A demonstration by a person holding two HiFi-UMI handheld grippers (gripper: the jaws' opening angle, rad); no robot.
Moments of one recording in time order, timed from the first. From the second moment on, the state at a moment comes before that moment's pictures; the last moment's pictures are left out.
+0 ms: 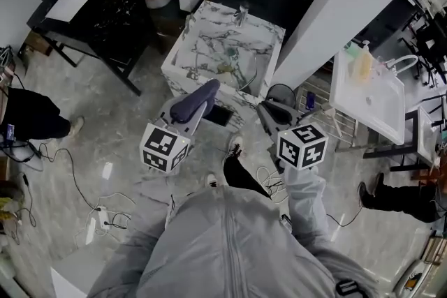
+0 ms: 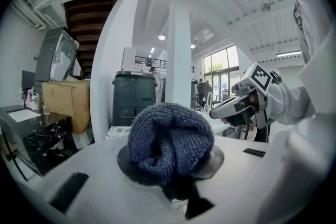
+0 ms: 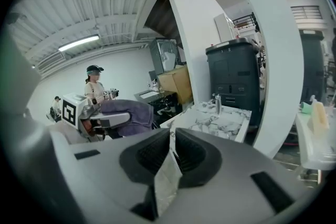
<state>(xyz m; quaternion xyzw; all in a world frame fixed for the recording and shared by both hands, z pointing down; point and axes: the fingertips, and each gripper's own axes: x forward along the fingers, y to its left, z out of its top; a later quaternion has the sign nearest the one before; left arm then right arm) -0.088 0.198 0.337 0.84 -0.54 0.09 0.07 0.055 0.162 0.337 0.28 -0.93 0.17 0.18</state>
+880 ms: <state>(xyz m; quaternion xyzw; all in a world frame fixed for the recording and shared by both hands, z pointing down) -0.097 0.034 0.377 0.82 -0.54 0.15 0.10 0.033 -0.010 0.383 0.26 -0.92 0.21 0.20</state>
